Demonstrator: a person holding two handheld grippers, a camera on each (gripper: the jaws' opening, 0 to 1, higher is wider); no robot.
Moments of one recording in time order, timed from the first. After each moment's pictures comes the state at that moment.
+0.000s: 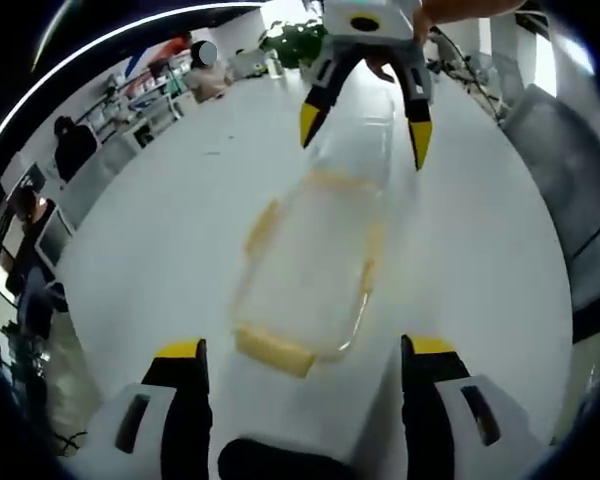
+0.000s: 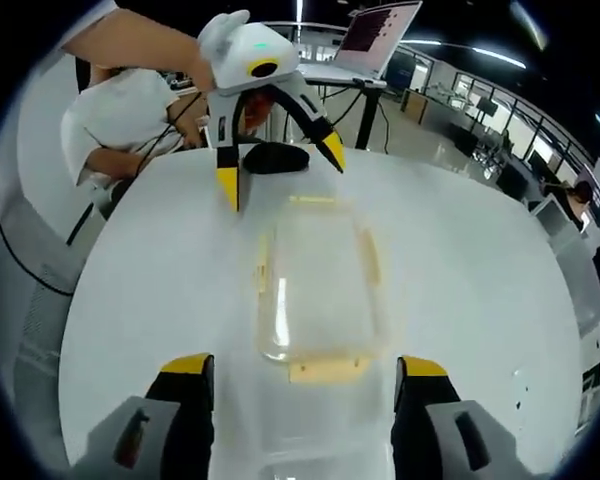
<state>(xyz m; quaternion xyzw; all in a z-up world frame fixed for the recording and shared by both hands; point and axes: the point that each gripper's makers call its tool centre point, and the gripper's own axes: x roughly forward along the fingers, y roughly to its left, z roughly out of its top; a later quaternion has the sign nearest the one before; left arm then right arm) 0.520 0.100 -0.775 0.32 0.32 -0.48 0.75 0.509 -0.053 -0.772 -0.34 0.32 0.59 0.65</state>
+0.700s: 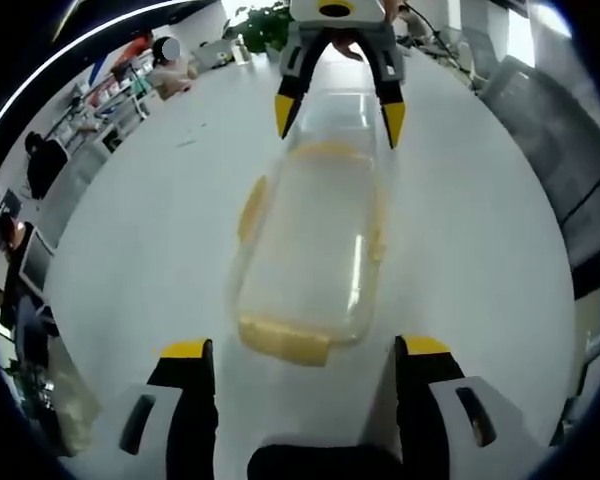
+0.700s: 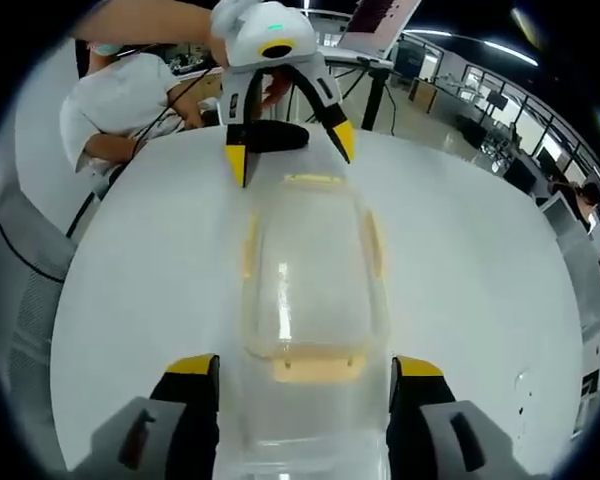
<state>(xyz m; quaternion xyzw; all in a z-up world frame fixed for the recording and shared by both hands) 0.530 0.110 -0.792 0.36 0.34 -0.52 0.70 0.521 -0.055 -0.790 -0.36 0.35 0.59 0.63</state>
